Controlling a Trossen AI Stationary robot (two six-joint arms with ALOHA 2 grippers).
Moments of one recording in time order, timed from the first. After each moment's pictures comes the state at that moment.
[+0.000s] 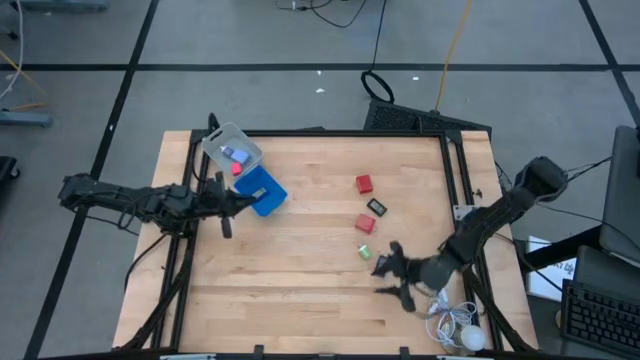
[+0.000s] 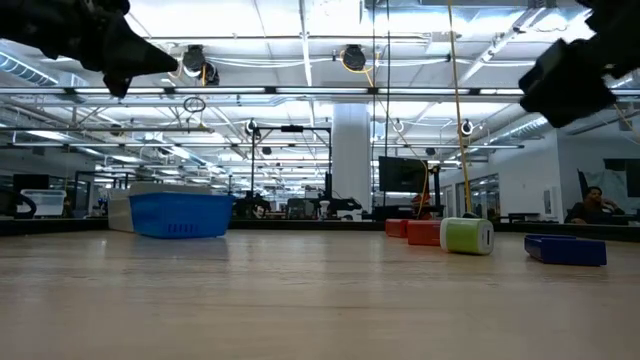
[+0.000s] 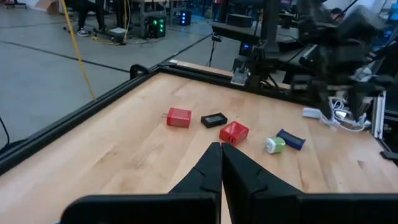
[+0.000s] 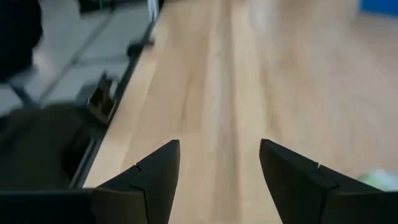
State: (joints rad) left arm -0.18 0.45 0.34 -0.06 -0.40 -0.22; right arm 0.70 1.34 0.53 0.29 0.42 0.51
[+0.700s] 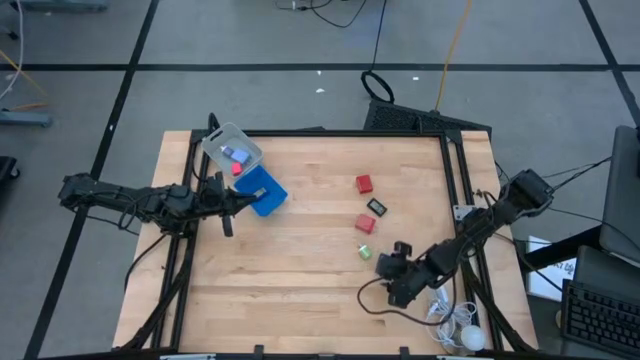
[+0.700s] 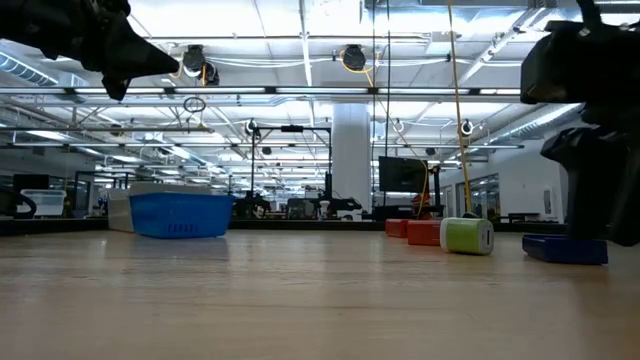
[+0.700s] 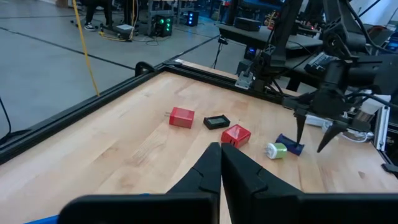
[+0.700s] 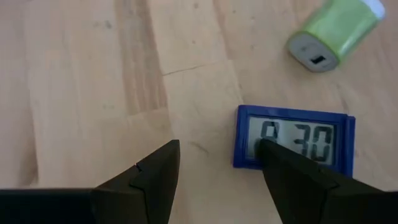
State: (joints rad) left arm -0.18 0.45 0.34 -0.05 -0.42 -0.27; right arm 0.64 1.56 0.75 -0.37 0.26 0.83
